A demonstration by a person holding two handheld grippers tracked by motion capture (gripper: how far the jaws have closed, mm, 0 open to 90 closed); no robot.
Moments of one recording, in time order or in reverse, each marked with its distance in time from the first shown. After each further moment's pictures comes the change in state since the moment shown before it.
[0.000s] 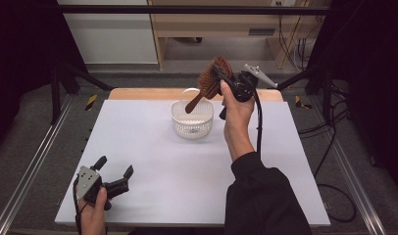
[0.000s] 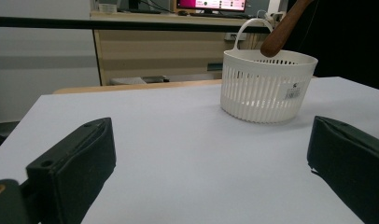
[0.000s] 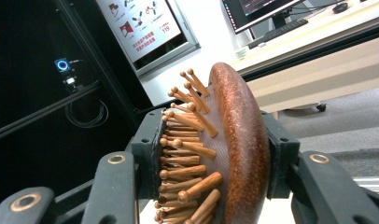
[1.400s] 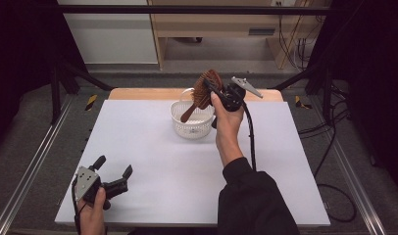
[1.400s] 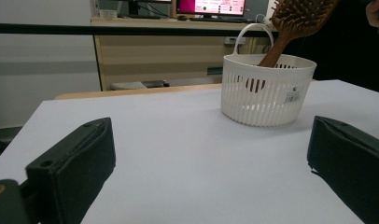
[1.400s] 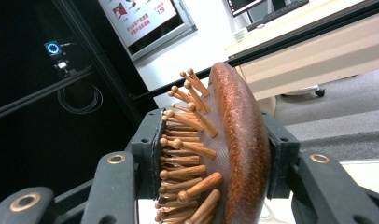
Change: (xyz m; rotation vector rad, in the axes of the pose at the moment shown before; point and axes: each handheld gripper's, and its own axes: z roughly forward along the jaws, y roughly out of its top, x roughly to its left) left arm 0.001 0.001 -0.001 -0.018 -0.002 0.006; right arm -0.006 -0.047 0.015 0.043 -0.014 0.001
